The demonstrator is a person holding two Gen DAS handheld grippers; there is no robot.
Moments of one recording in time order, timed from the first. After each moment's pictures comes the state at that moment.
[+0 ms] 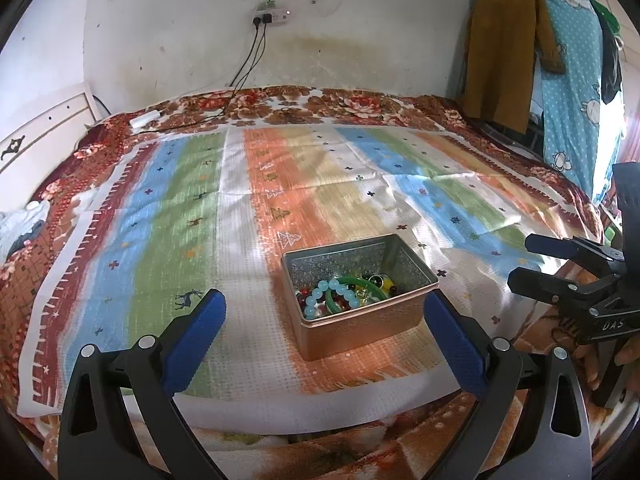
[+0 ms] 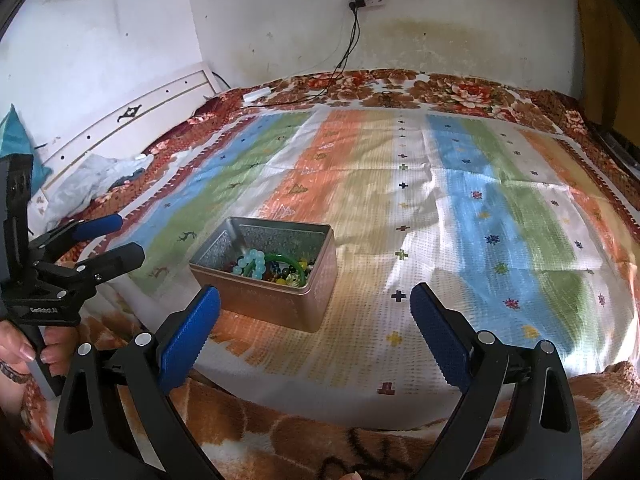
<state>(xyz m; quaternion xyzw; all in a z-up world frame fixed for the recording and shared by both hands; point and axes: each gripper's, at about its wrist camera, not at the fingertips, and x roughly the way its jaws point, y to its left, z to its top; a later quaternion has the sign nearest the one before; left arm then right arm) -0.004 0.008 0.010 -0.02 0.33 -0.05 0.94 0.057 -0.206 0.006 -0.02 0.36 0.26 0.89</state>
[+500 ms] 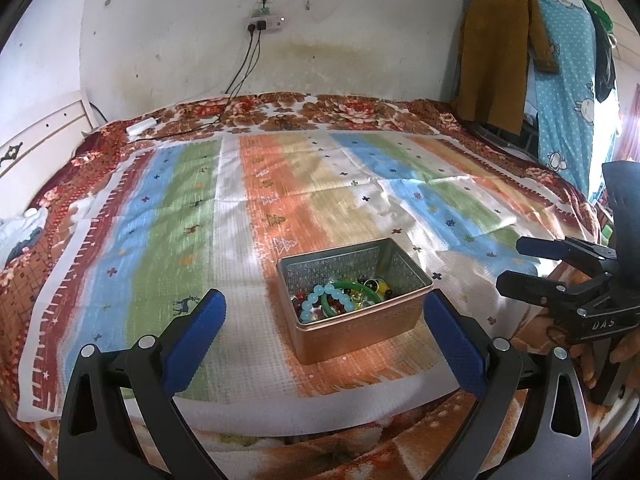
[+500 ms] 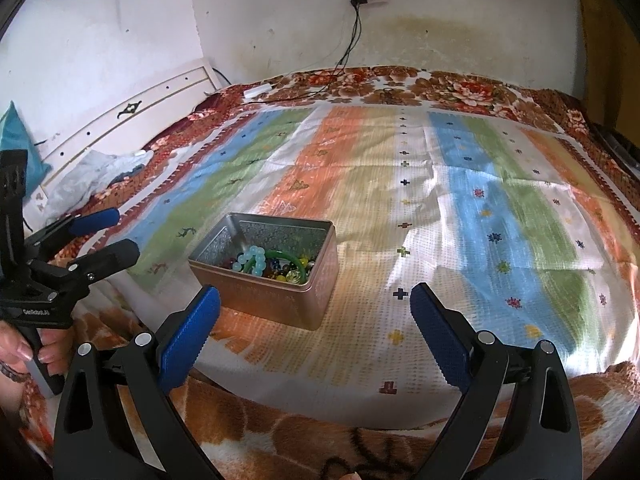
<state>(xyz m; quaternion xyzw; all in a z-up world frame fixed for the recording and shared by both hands) -0.007 0.005 0.014 -0.02 0.32 -0.06 0.95 0.059 -0.205 0.002 -0.02 0.37 0.26 0.89</state>
